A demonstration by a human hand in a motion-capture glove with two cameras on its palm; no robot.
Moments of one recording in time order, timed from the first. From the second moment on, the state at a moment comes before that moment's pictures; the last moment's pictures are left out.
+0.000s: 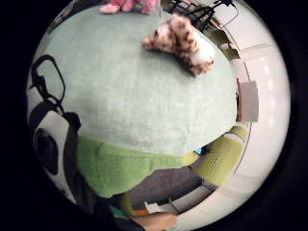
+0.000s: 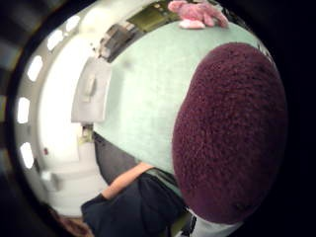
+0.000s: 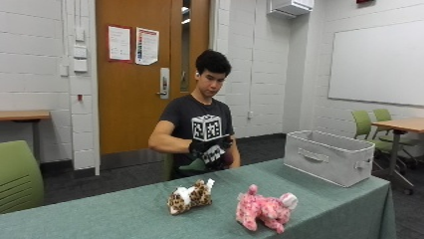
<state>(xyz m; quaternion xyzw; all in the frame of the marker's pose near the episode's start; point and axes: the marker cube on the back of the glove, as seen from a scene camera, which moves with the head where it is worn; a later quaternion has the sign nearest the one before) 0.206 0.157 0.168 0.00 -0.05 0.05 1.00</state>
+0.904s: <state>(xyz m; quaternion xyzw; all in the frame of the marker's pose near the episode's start) -0.200 -0.057 -0.055 0.12 -0.06 -0.28 0.95</state>
